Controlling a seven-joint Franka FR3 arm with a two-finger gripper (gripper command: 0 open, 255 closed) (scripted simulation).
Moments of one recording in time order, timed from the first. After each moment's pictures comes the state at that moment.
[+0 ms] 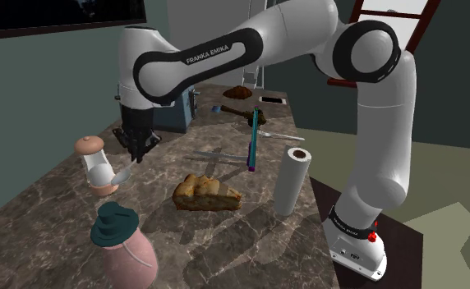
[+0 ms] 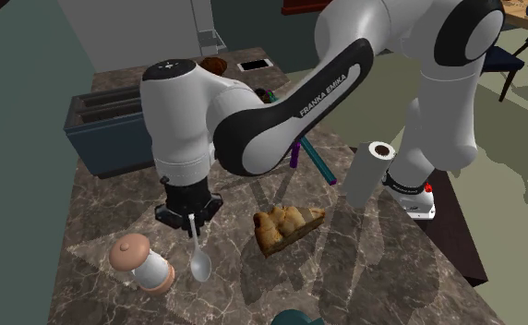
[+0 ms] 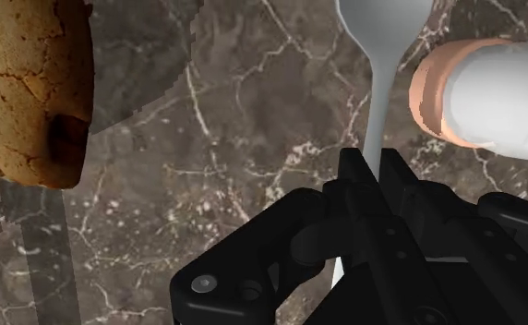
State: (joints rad) arm 0.13 0.35 0.50 -1.66 -0.03 2.13 1.59
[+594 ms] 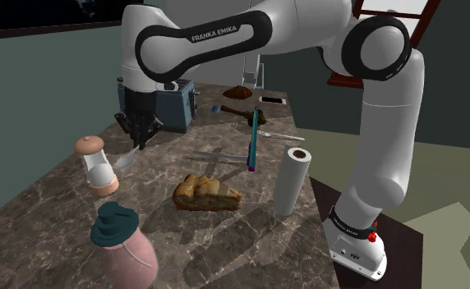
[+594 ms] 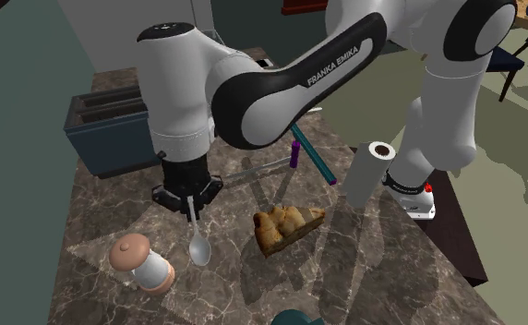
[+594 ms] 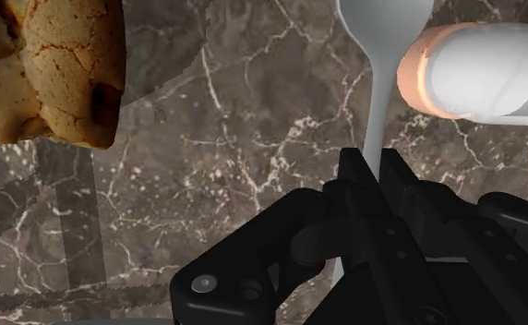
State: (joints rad) arm 0.11 0.30 0.50 -1.63 0.00 2.04 1.56
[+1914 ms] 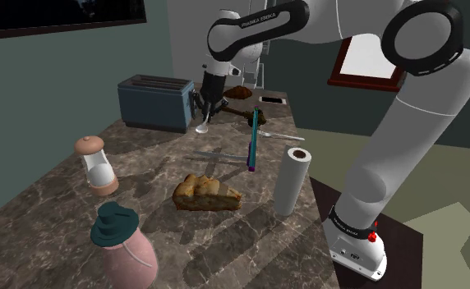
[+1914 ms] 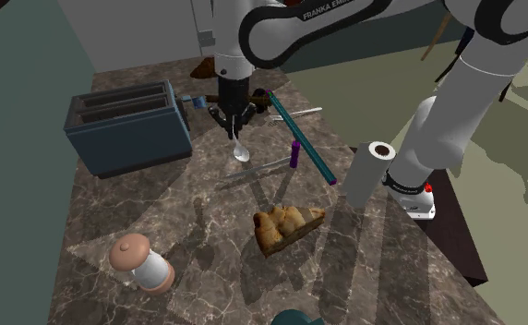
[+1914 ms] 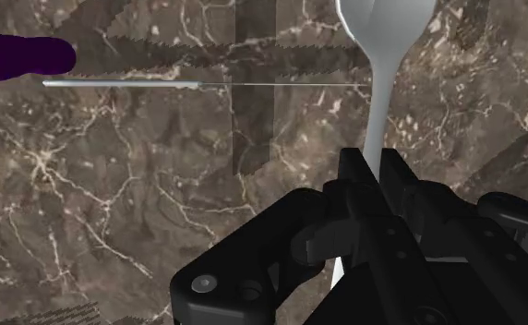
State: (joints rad) arm -0.20 -0.03 0.33 -2.00 0.23 2.03 1.01
